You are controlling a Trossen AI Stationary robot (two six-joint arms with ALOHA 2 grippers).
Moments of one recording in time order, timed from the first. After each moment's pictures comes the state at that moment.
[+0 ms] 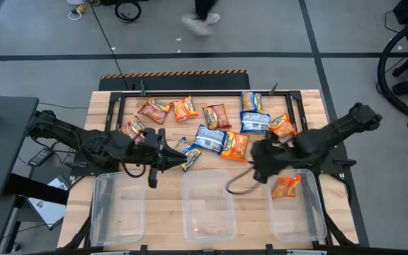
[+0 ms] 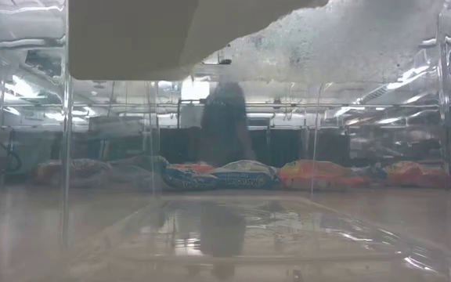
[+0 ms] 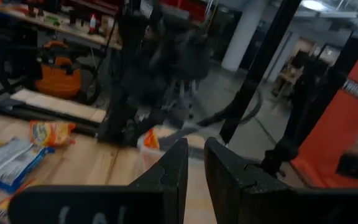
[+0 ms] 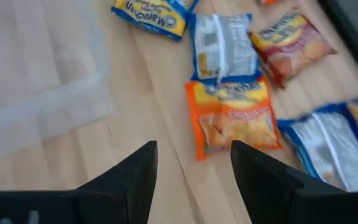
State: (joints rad) left arm -0.36 1.12 1.06 0.04 -0.31 -0.35; right arm 0.42 1.28 1.19 -1.03 0.46 0.65
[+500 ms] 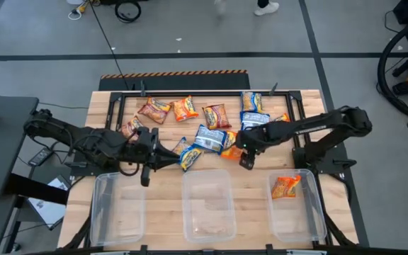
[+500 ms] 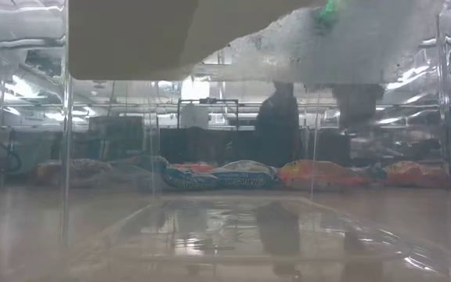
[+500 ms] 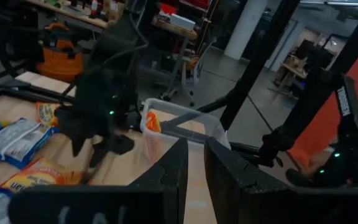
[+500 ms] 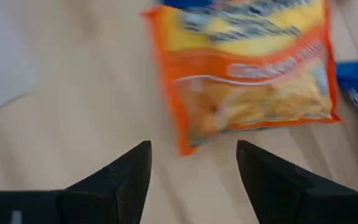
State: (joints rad) left arm -0.38 1.05 1.06 -0.10 -0.31 -0.40; right arm -0.02 1.42 0.89 -0.73 0.05 0.46
